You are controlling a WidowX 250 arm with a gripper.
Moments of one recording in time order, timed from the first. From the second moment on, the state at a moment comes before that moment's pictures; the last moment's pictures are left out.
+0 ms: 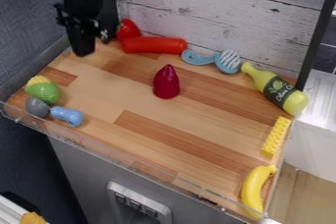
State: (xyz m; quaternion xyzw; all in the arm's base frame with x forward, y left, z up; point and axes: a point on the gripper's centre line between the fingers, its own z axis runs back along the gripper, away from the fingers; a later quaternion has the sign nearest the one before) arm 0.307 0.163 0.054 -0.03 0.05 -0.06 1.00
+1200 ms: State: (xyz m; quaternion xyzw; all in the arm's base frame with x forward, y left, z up) arm 0.322 0.169 0.076 -0.05 0.07 -0.01 1.00
